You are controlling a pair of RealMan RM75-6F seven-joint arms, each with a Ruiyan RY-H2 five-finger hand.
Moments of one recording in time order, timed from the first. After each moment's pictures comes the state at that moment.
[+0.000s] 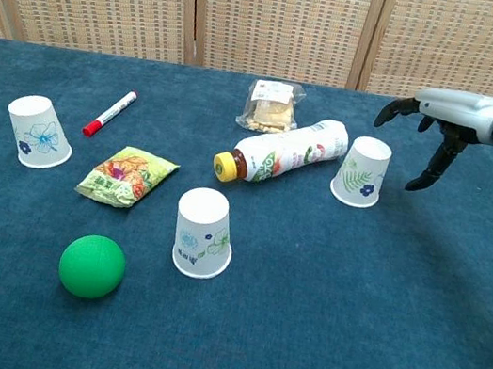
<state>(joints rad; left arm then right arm) -0.25 -1.11 -0.12 -1.67 1.19 1.31 0.27 0.83 -1.51 0.27 -1.16 -1.14 0.68 -0.13</state>
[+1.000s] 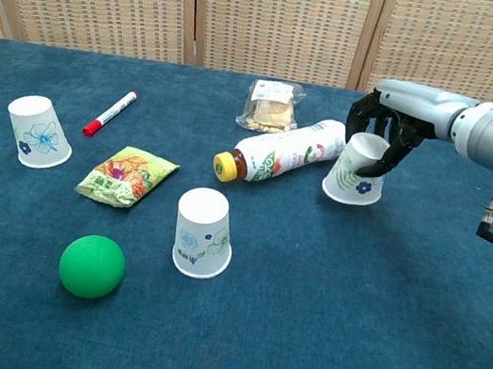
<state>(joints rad) -0.25 -1.09 -0.11 -1.67 1.18 1.28 0.26 0.86 -1.55 0.26 -1.21 -1.18 0.76 -0.06</state>
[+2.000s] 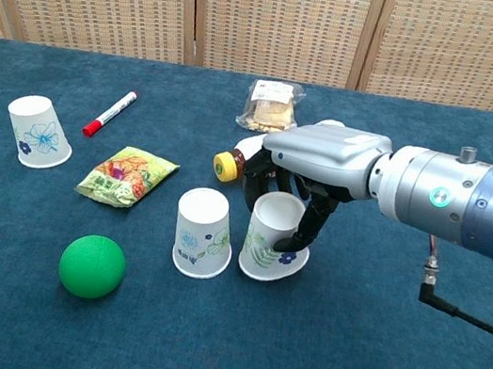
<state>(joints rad) -0.23 -1.04 -0.10 -1.70 1.28 1.30 0.14 0.92 -1.56 0.16 -1.60 -1.11 0.80 -0.46</state>
